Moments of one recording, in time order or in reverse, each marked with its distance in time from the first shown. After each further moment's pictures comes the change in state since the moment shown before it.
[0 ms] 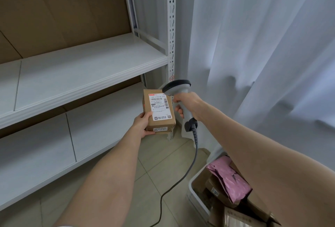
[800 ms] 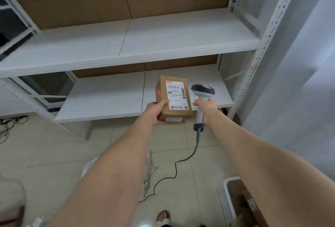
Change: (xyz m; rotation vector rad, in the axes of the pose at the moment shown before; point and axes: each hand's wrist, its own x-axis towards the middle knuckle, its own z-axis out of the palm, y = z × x) left_hand -0.085 -0.044 -0.132 -0.203 0.390 -0.044; right_hand 0.024 0.066 0.140 -0.117 -0.221 0.030
